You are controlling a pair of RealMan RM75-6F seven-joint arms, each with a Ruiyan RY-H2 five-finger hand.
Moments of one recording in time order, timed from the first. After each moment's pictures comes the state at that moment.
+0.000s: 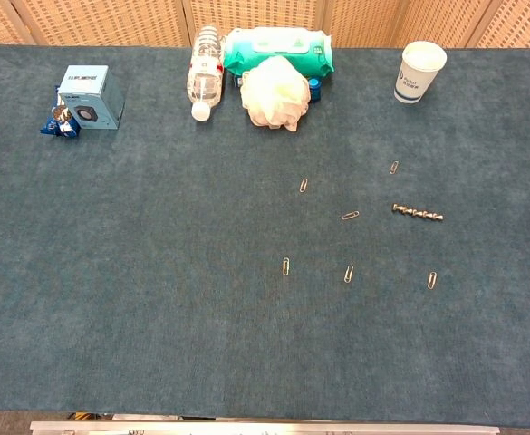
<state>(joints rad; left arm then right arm) -0.04 -1.14 -0.04 -1.56 1.42 1.49 0.02 0.12 -1.20 0.11 -1.71 -1.44 1.45 -0.14</state>
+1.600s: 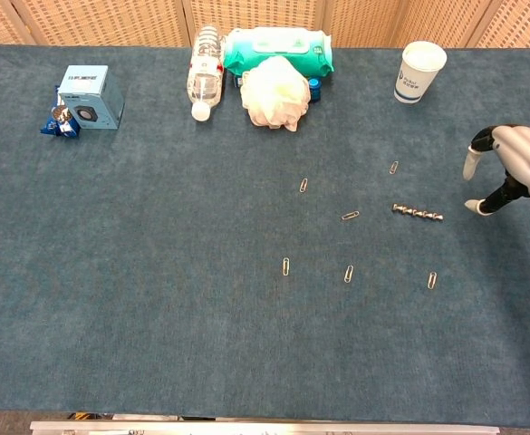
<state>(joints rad) -0.07 -1.12 0.00 -1.31 1.48 1.38 -0.30 0.40 -1.43 0.17 -1.86 -0.76 1.29 -0.84</state>
